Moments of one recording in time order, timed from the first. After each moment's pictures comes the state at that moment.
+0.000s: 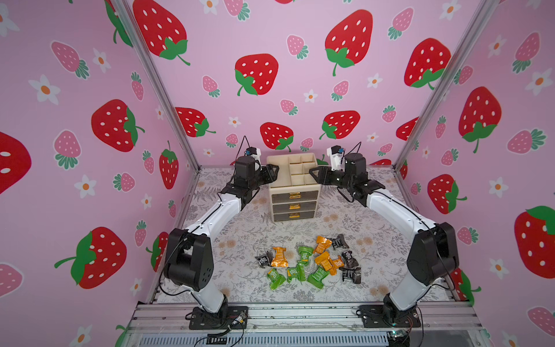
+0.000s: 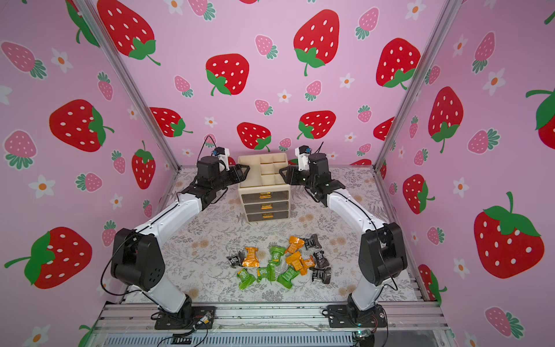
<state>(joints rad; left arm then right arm) -0.28 1.69 1.36 -0.01 0.24 -0.51 0.43 1.72 1.44 -0.10 -0.34 0.45</state>
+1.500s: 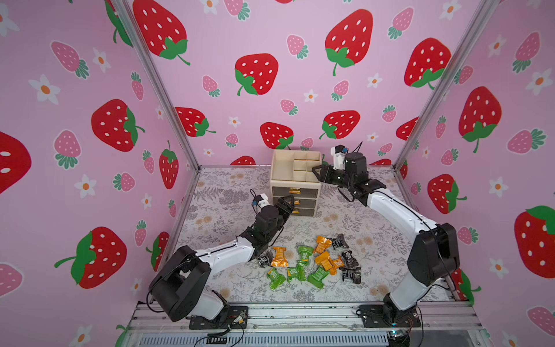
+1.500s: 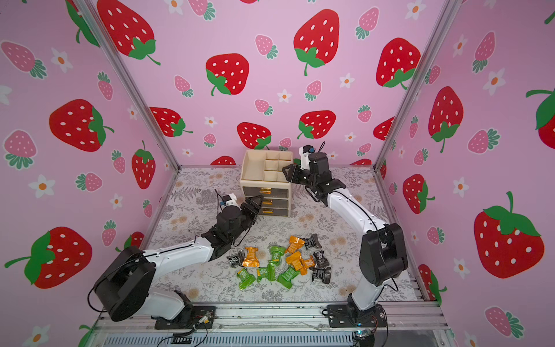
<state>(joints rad) -0.67 1.50 0.71 0.58 -0.23 -1.35 0.43 1.70 1.43 -0.14 -0.26 0.54</state>
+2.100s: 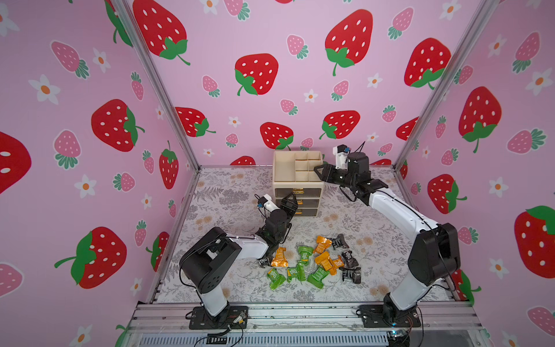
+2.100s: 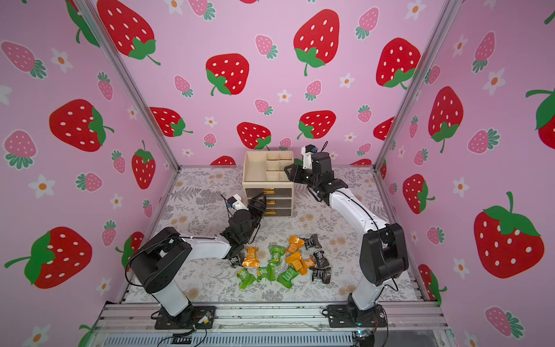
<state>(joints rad) -0.71 1.73 0.73 0.95 -0.41 -1.31 0.41 1.70 1.42 -0.13 -0.29 0.53</state>
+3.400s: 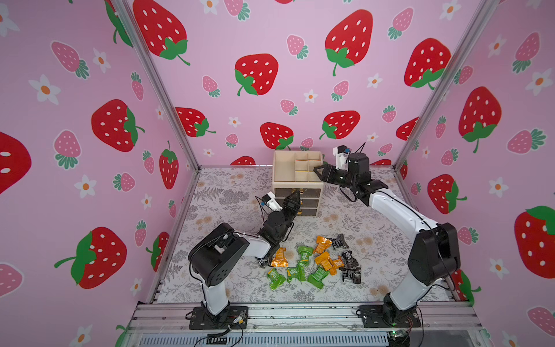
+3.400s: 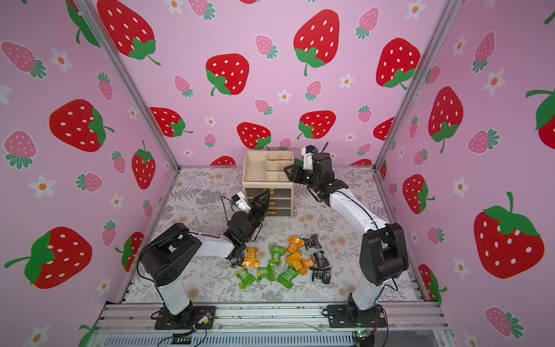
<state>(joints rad) -0.70 1.81 0.74 1.18 -0.29 -1.31 0.40 1.70 1.41 -0.12 -0.32 0.56</state>
